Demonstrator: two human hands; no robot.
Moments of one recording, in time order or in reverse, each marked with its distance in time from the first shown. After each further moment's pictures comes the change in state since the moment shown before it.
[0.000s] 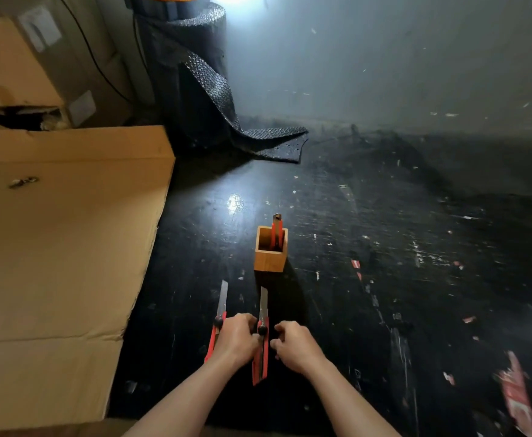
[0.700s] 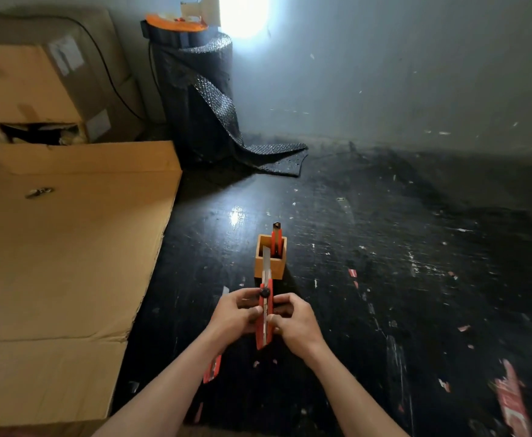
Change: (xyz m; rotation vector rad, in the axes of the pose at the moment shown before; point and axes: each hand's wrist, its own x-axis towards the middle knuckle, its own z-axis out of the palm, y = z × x) left_hand -0.022 0.032 -0.046 -0.742 -0.063 0.072; right_hand -0.030 -0.032 -0.029 0.527 0.187 -0.251
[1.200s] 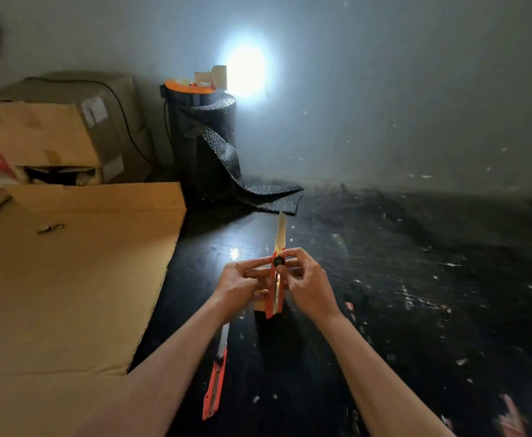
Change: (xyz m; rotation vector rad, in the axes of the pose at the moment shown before) left_hand -0.009 0.118 0.000 -0.106 -0.085 0.258; right_hand 0.013 -0.117 -0.043 -0.120 0.163 -0.504
